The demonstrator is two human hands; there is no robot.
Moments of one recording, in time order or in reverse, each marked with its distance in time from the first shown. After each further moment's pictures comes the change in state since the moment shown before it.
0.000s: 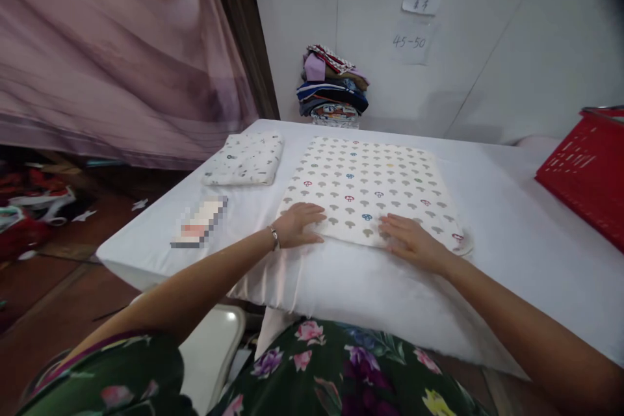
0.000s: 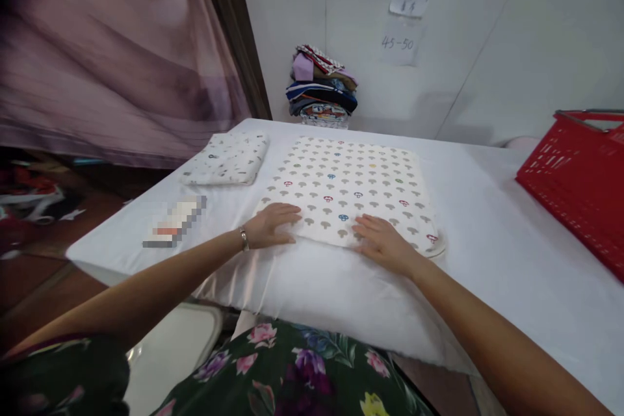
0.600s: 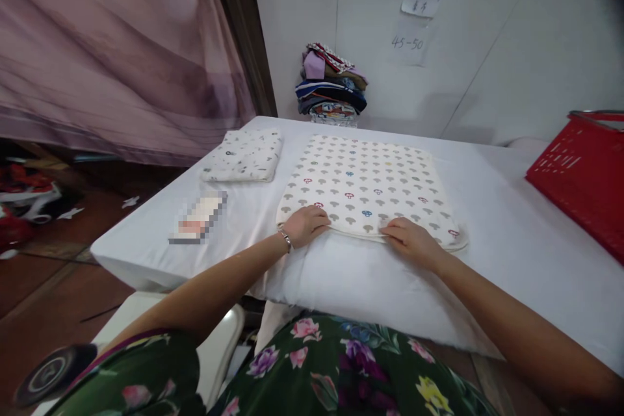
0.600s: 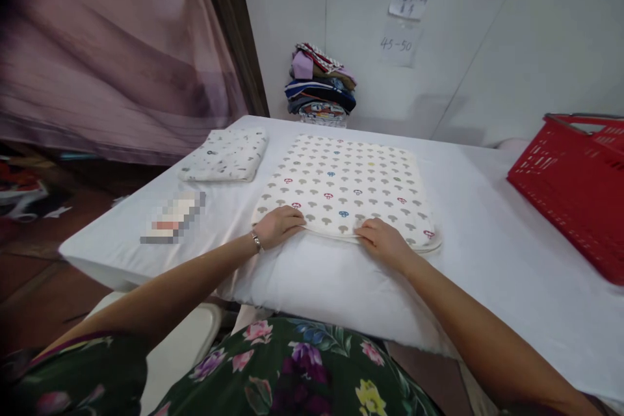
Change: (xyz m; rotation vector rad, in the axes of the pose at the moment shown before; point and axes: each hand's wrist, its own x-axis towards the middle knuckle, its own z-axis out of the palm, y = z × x) left_hand 0.004 0.015 0.026 0.020 0.265 0.164; right_hand 0.001 -0.012 0.009 -0.018 0.236 -0.098
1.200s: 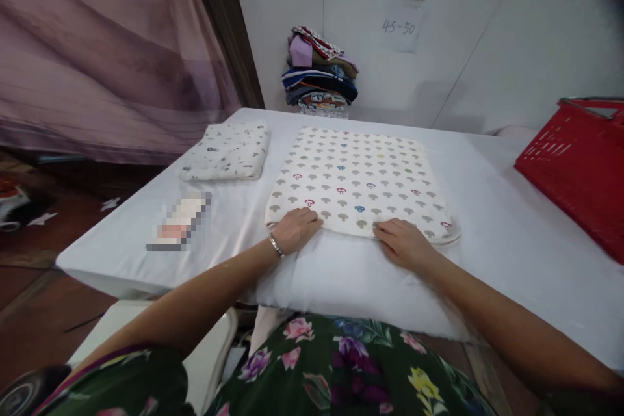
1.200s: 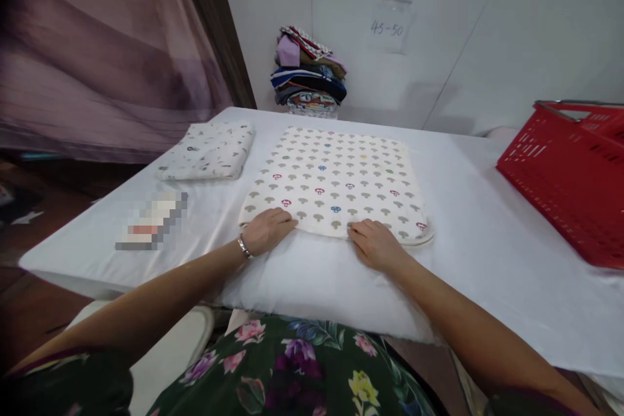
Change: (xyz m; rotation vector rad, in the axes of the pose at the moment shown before) left_hand 0.000 0.015 0.004 0.338 -0.056 0.045; right_hand -0.014 0.002 0.018 -0.261 0.010 -0.162
